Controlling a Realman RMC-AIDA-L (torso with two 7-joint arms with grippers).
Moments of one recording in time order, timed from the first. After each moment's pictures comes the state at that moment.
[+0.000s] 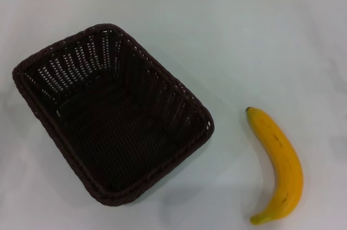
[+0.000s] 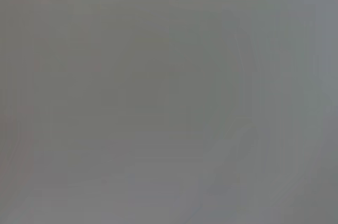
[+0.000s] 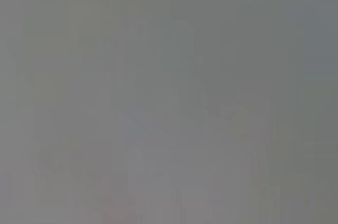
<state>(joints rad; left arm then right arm) -0.20 -2.04 0.22 0.46 1.40 1.43 -1.23 0.31 2.02 2.24 0.14 -0.46 1.31 -2.57</state>
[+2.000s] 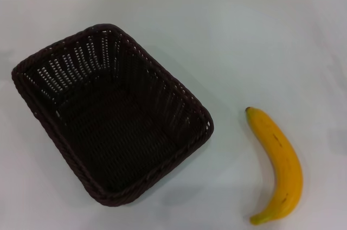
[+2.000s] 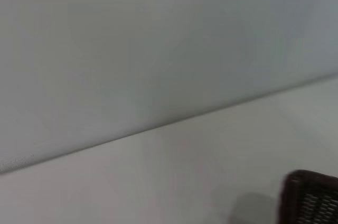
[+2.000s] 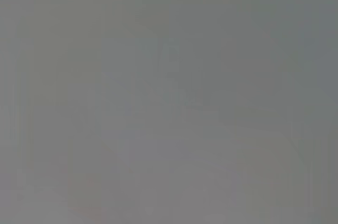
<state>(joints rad) -0.53 -1.71 0.69 1.09 2.19 1.59 -2.15 0.34 2.02 2.26 0.14 -0.45 1.25 -2.60</state>
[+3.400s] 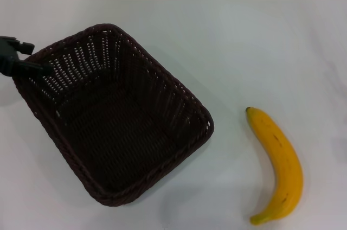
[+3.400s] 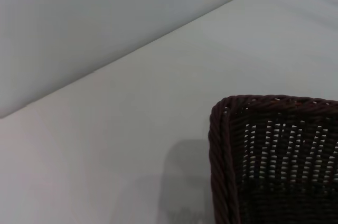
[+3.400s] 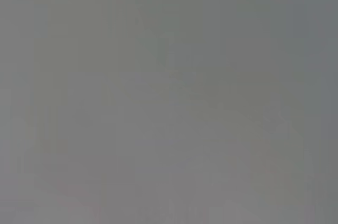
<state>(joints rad) -0.62 -1.82 0.79 0.80 2.26 1.46 -1.75 0.32 2.02 2.24 0.10 -0.46 1.32 -2.52</state>
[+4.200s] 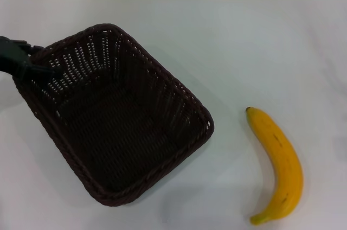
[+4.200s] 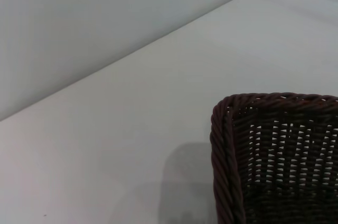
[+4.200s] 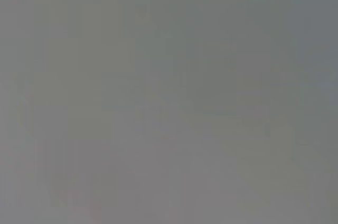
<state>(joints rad) -0.63 -1.84 0.78 0.72 2.26 1.38 -1.68 0.32 2.02 2.24 0.11 -0.46 1.33 -2.49</state>
